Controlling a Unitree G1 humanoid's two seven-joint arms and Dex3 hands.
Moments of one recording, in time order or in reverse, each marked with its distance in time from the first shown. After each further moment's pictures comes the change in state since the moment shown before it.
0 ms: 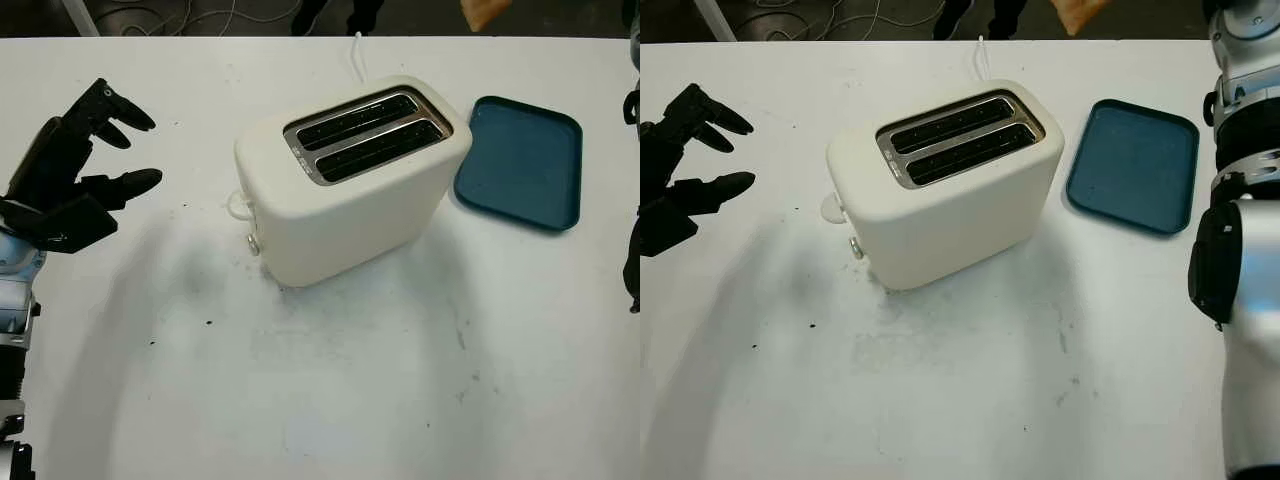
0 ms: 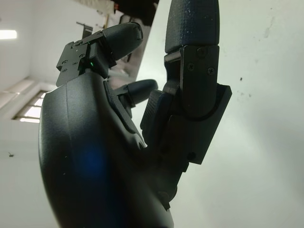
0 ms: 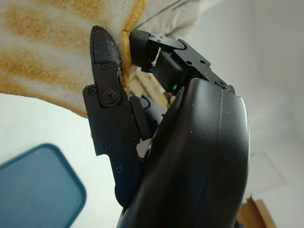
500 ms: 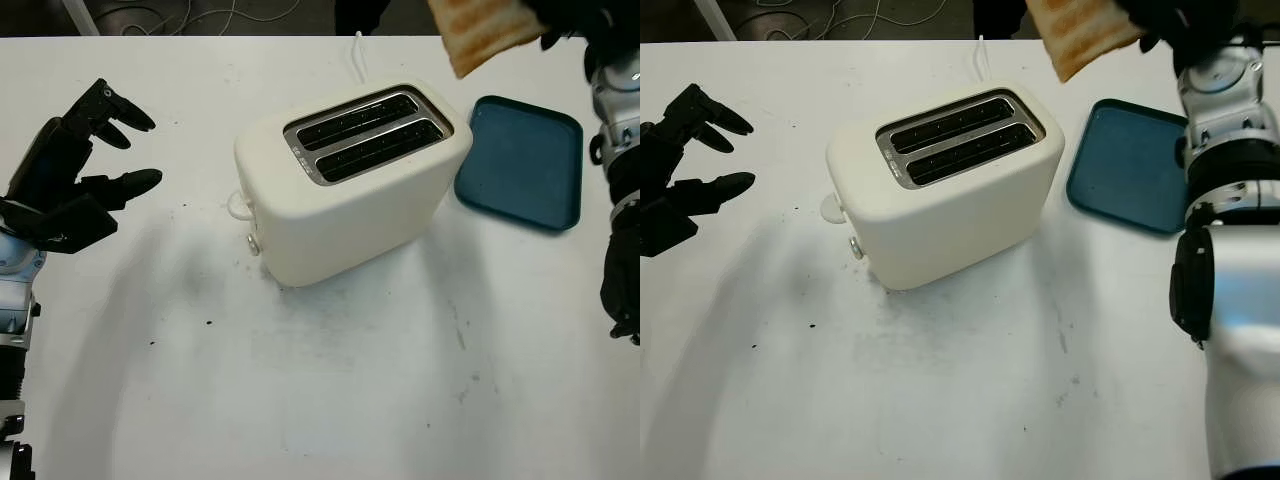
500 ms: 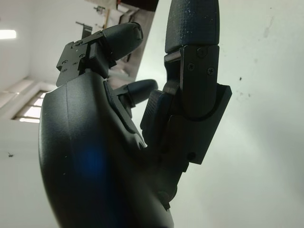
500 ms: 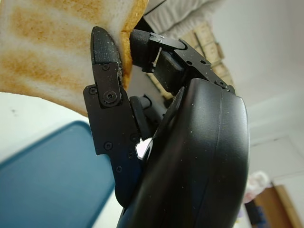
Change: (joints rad) left arm 0.002 -0.001 0.000 0.000 0.000 0.002 0.000; right arm 0.091 0.074 -0.044 0.036 0.050 0.027 -0.026
